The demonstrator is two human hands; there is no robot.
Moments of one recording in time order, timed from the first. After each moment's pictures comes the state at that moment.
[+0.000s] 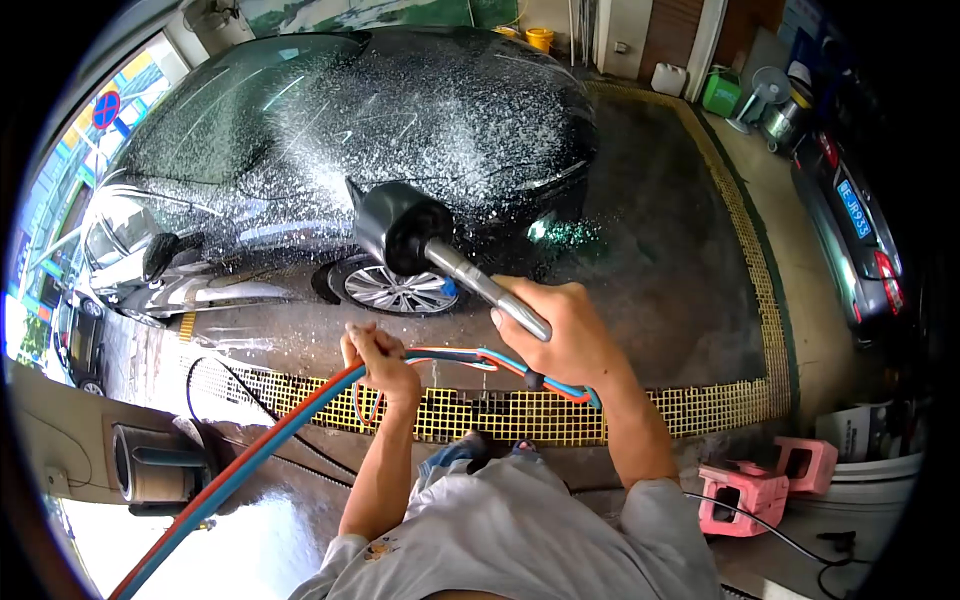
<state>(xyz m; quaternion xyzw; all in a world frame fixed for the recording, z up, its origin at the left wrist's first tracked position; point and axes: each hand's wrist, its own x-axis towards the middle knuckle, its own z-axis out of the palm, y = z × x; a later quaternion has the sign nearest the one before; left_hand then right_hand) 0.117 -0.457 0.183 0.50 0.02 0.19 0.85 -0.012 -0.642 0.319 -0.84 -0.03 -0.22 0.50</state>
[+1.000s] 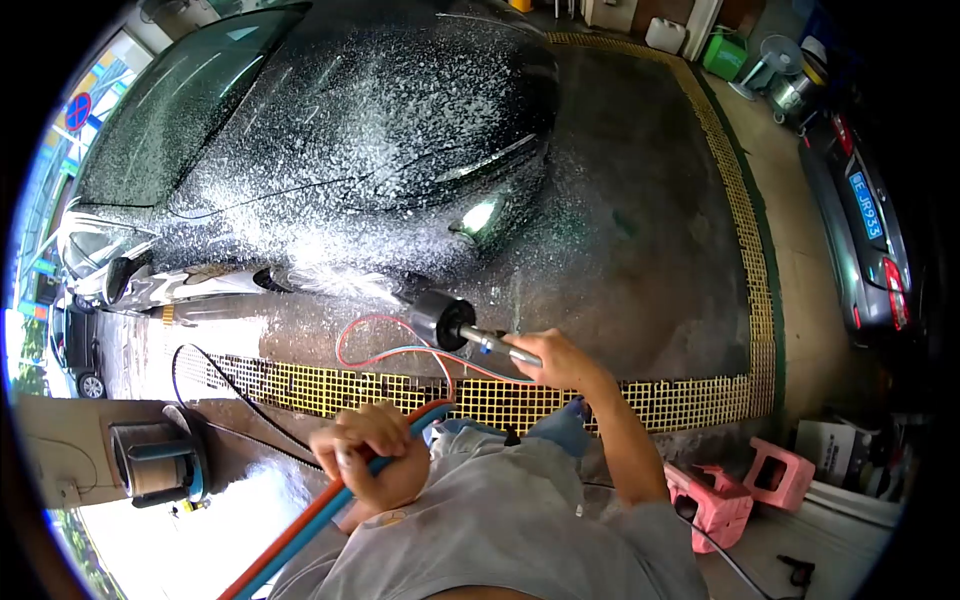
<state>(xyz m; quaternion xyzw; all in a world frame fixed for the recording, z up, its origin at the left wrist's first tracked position) 0.012 -0.658 0.231 0.38 -0.30 0.13 0.86 -0.037 -0.900 0.099 -0.88 -0.06 -0.05 0.48</state>
